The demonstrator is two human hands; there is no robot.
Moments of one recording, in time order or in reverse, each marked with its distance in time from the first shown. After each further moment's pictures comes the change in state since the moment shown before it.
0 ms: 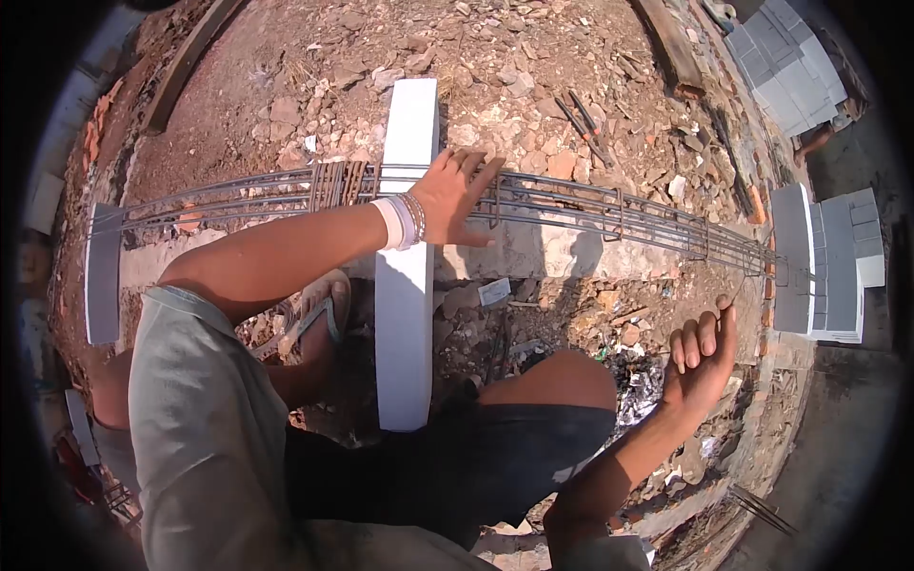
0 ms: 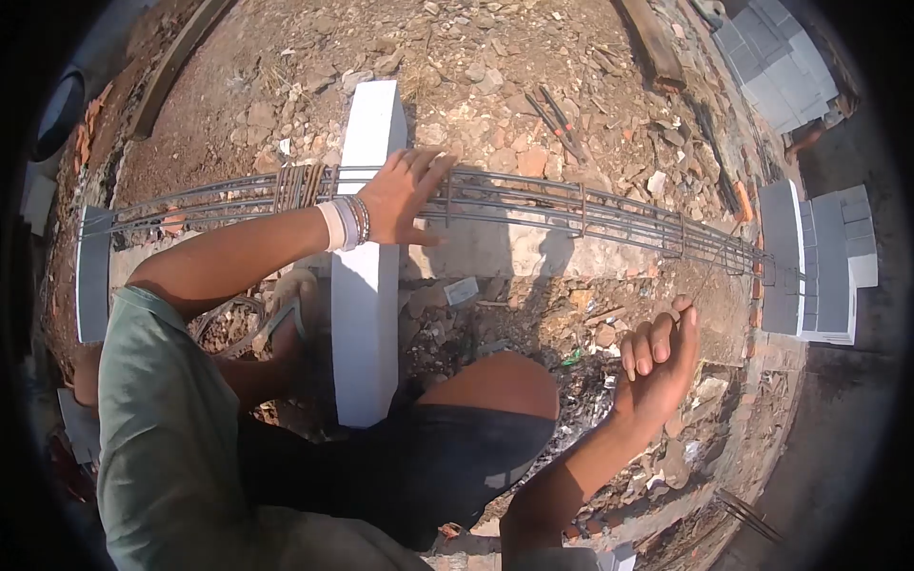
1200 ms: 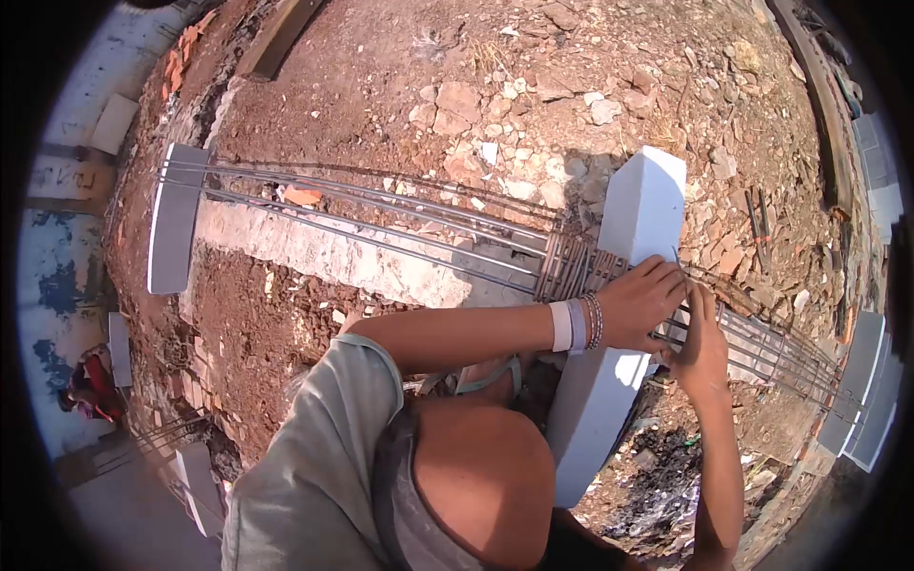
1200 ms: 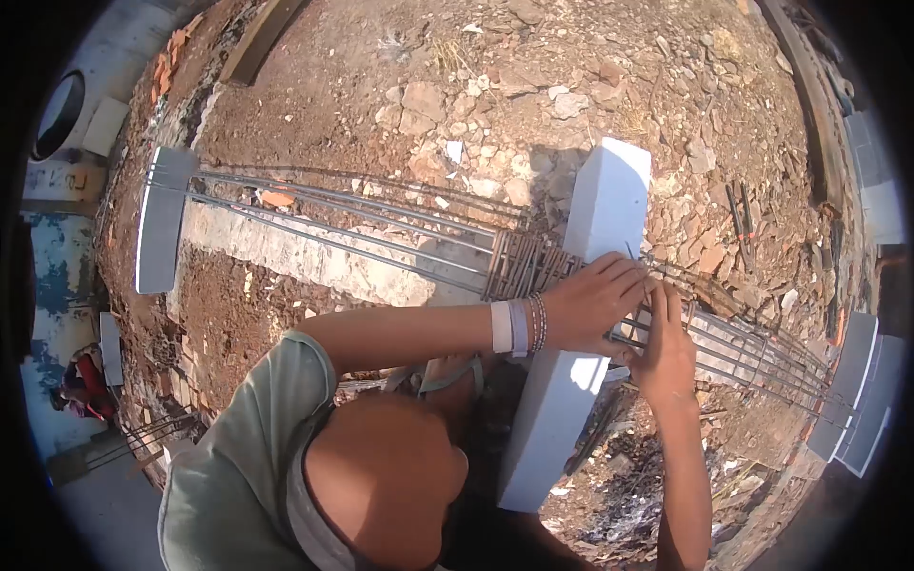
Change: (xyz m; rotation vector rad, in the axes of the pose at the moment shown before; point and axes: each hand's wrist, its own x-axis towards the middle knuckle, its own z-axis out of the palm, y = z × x) left_hand -0.054 -0.094 0.020 -0.563 0.329 0.092; right_hand 0.051 0.238 0.196 -1.820 -0.896 -0.246
